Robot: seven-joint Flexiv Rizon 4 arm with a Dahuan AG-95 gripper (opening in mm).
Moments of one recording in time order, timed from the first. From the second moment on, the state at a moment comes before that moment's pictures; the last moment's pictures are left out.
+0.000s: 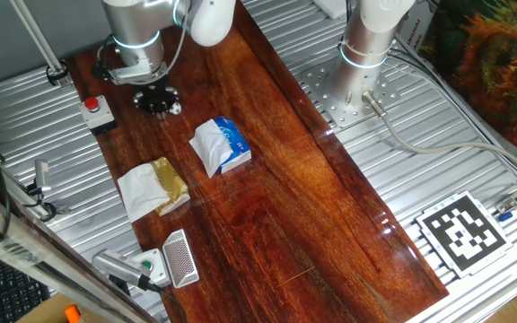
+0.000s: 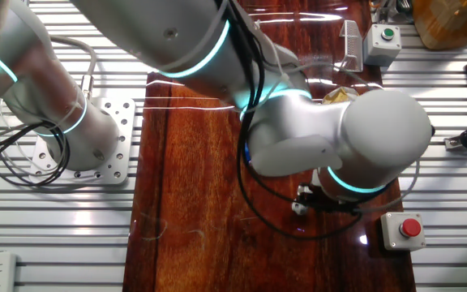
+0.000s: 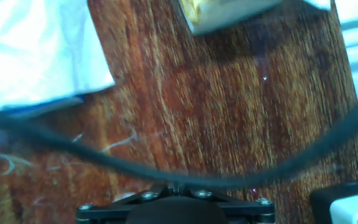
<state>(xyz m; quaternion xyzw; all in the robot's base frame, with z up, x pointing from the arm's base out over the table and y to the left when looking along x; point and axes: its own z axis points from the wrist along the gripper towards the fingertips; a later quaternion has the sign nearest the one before) 0.546 -0.160 0.015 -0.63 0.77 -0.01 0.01</state>
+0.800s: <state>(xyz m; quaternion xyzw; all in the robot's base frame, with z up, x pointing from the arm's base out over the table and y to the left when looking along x) 0.523 -0.196 0.069 -0.65 0.76 -0.02 -0.01</state>
